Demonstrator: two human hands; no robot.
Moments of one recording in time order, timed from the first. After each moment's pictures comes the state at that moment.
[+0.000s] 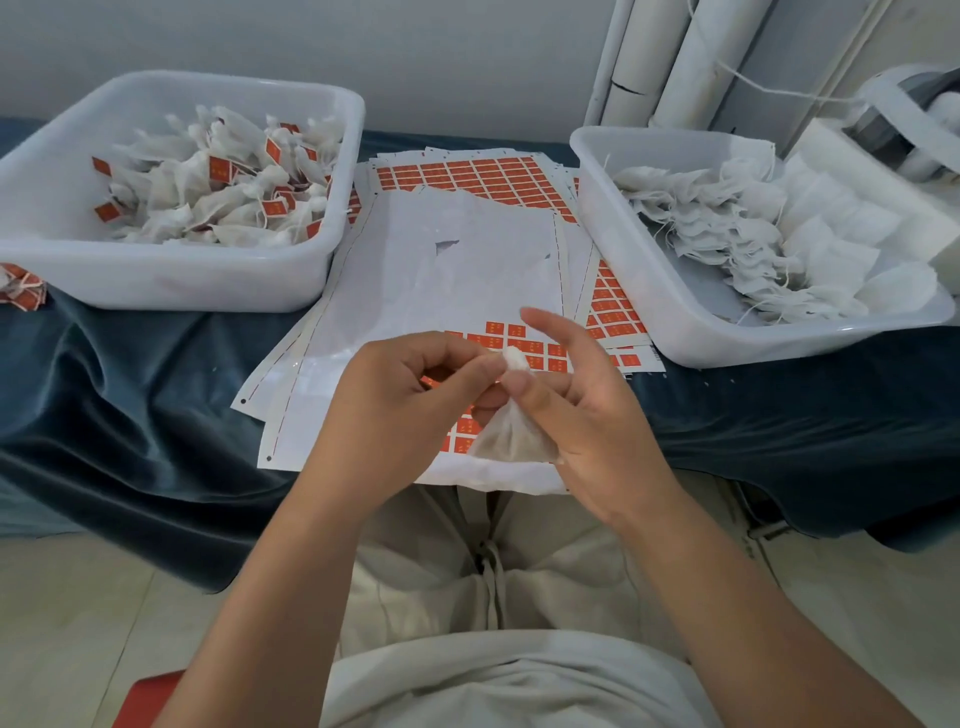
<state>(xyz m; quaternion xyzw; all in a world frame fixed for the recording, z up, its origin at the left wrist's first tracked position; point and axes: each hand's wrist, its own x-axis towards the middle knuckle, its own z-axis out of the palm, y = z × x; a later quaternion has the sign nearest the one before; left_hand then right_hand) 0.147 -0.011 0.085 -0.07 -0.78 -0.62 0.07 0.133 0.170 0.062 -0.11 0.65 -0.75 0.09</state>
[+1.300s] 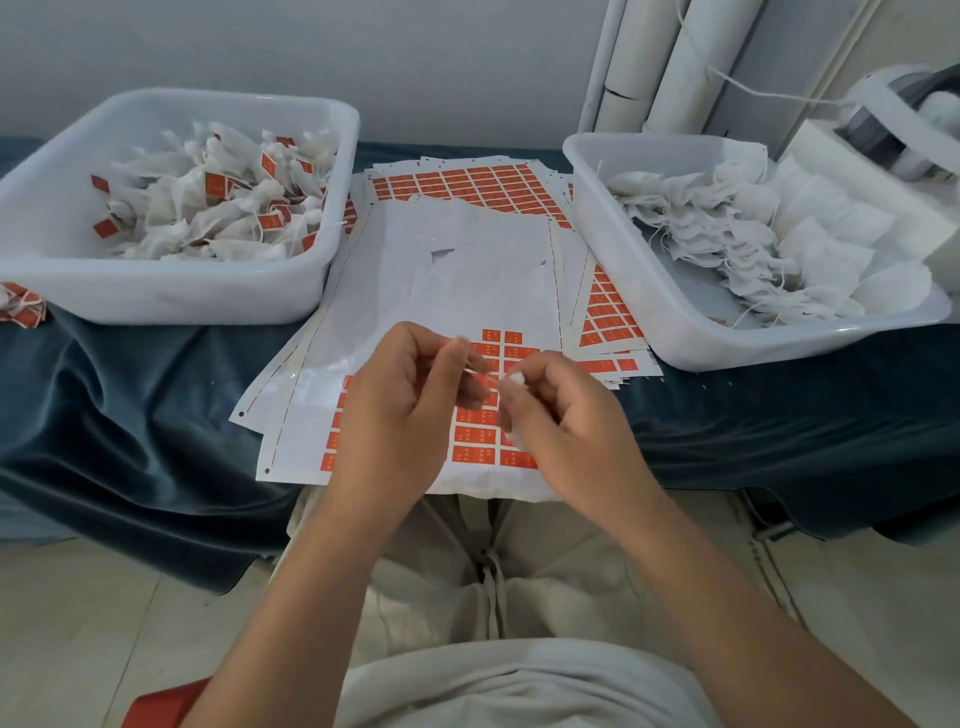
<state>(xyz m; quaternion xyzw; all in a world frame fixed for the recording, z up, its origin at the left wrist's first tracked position) 0.137 0.000 0.062 -0.03 -0.78 -0.60 0.16 0.131 0.171 0.054 -0.12 0.81 -0.57 0.00</state>
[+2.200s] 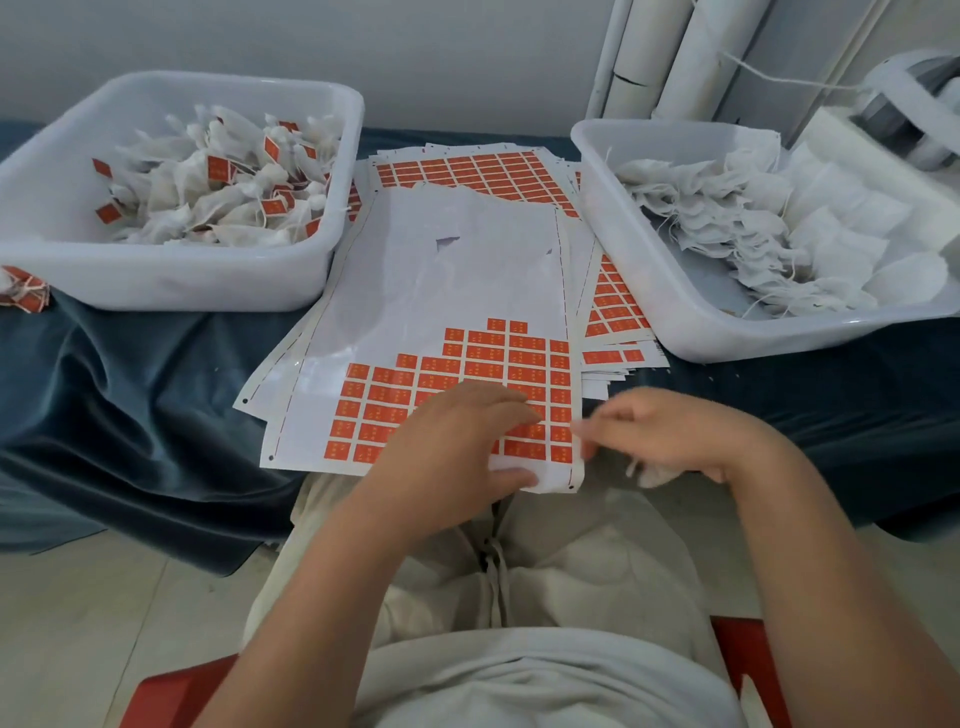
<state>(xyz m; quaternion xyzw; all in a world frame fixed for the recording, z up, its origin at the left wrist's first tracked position) 0.132 0.011 0.026 -0.22 -0.95 -0.22 0.01 0.088 0.257 0.059 -0.04 0.89 -0.31 0.34</state>
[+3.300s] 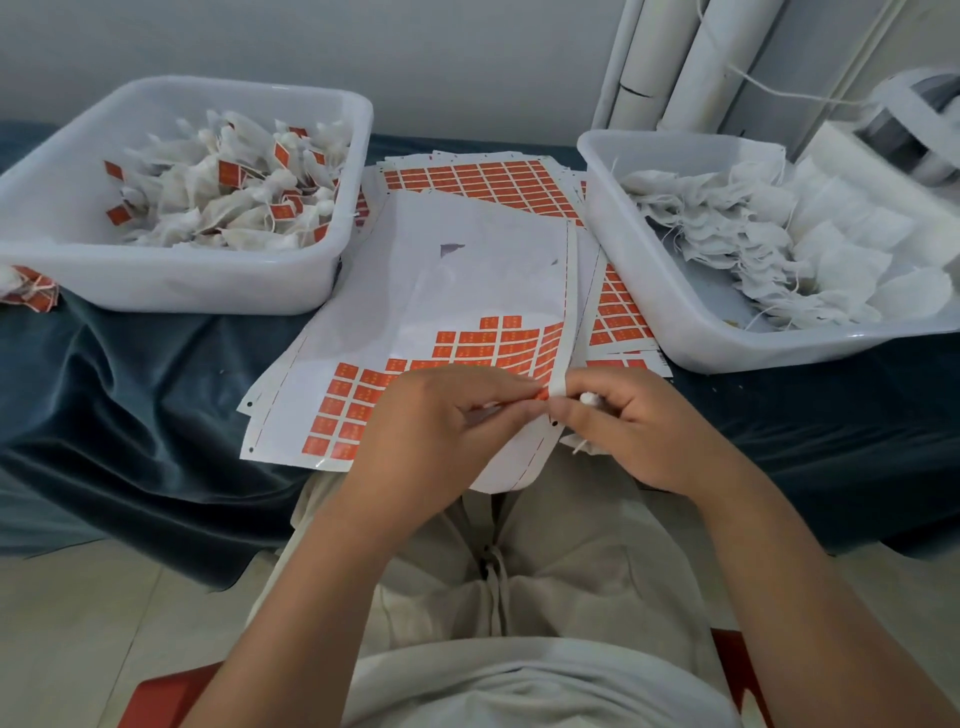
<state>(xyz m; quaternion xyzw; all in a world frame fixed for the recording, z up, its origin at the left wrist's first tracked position) 0.138 0.003 0.056 -0.19 -0.85 -0.47 0.17 0.108 0.223 0.070 -0.23 0.84 -0.47 0.10</state>
